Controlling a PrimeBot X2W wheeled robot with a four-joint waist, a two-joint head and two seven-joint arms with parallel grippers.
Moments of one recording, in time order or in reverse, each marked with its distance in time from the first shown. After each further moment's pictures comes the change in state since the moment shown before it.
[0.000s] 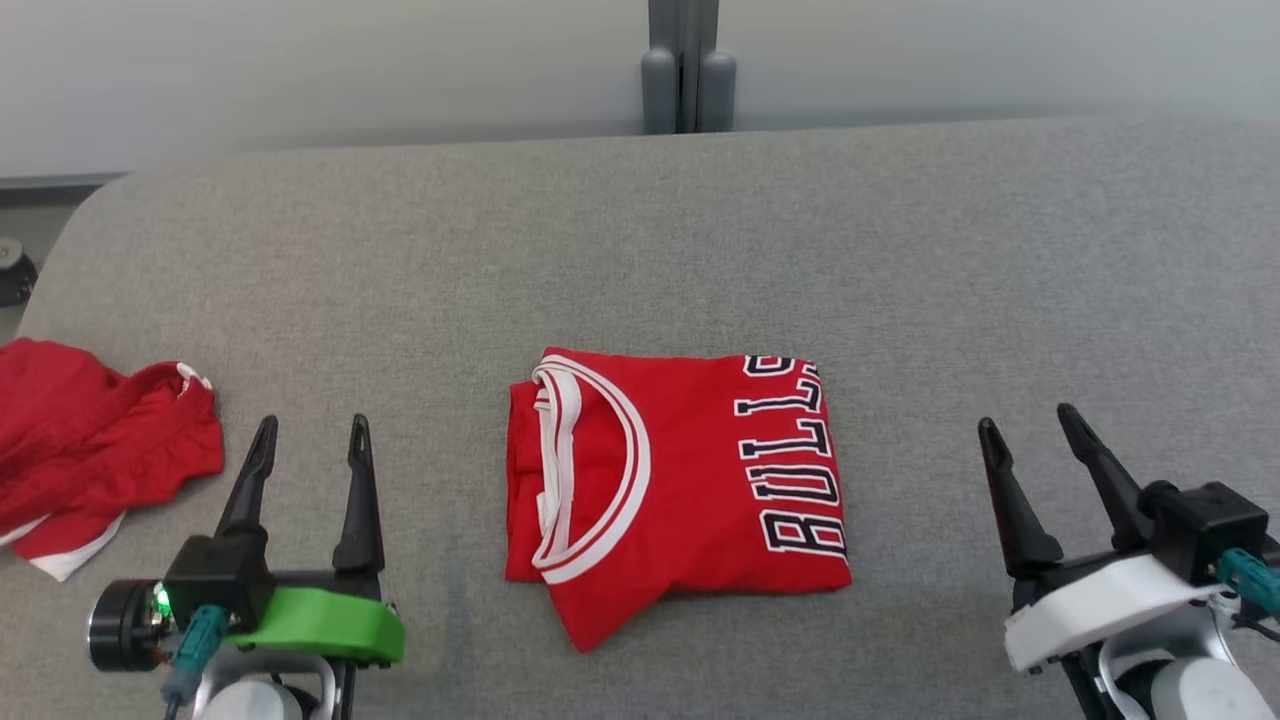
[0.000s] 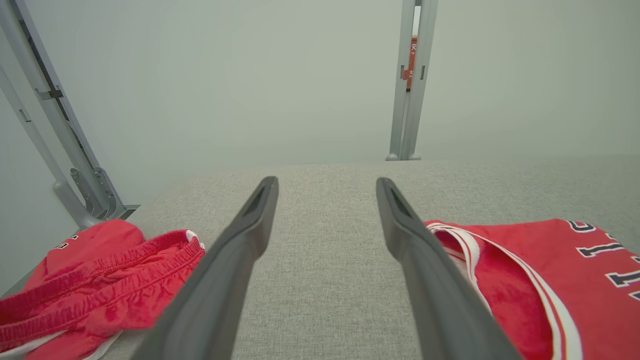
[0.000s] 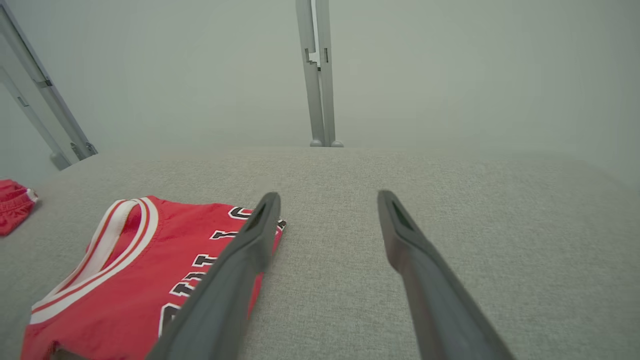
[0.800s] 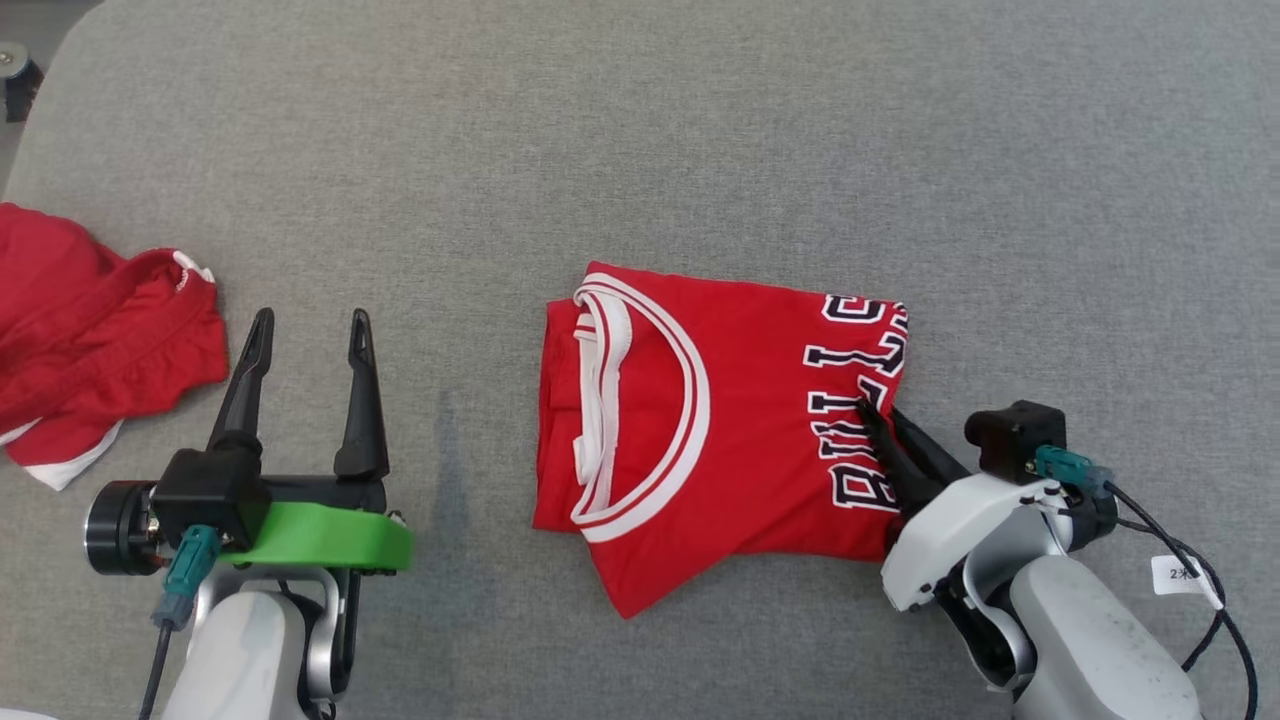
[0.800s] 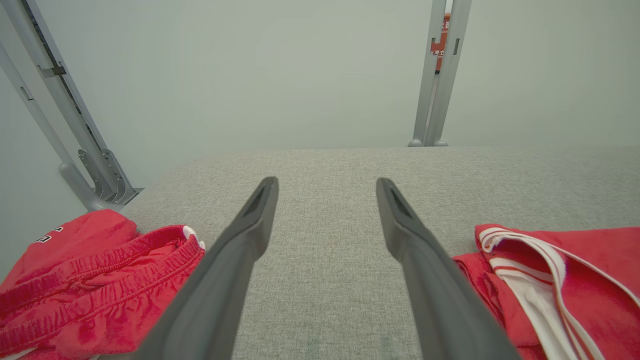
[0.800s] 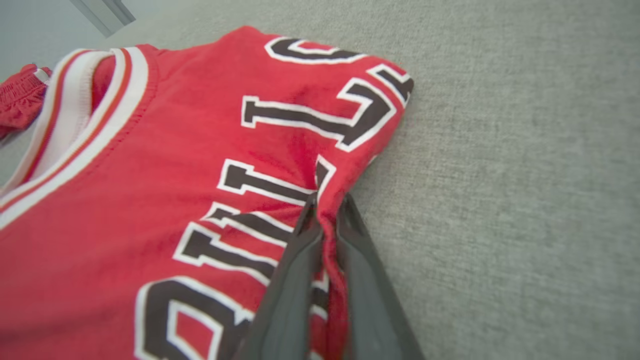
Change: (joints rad) left arm -0.160 -0.080 0.061 0.040 0.062 -0.079 -0.023; right arm -0.343 -0.009 0.281 0.502 0.153 0.001 0.004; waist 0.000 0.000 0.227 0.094
